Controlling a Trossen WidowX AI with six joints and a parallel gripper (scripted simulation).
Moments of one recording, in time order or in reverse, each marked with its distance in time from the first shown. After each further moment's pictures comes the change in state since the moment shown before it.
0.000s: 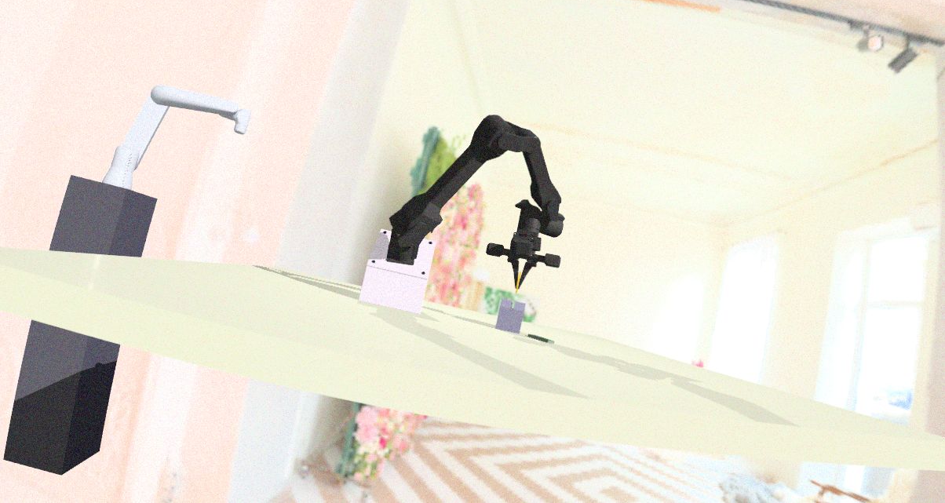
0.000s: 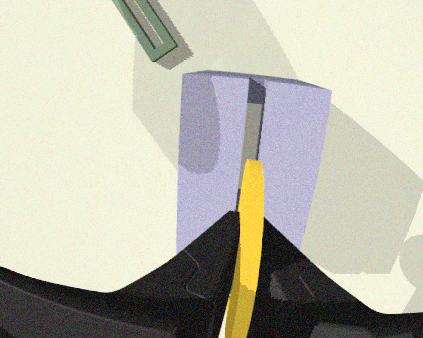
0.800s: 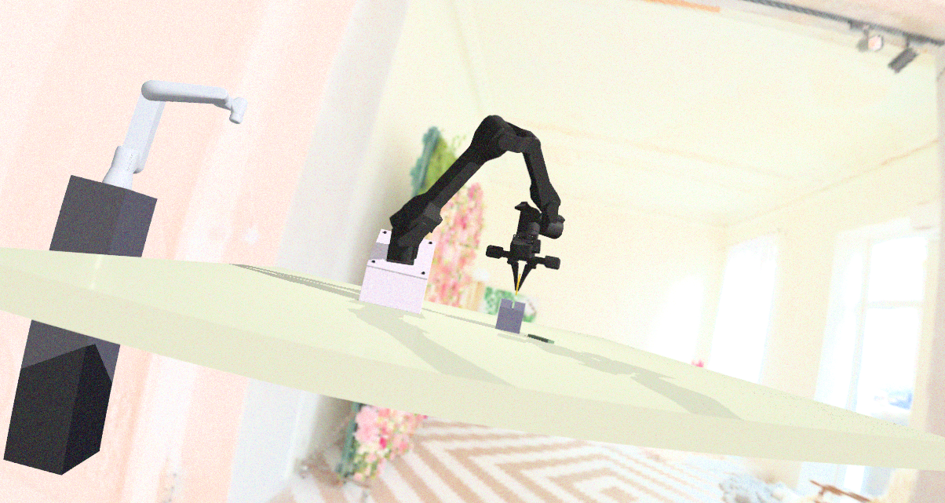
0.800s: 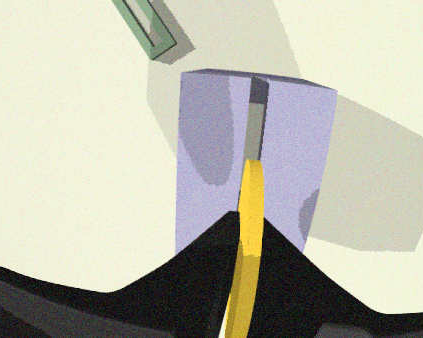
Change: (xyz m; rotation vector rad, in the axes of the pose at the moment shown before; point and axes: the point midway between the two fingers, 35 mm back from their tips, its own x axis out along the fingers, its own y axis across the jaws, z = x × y) arm 0.005 0.000 0.000 -0.001 0.008 0.002
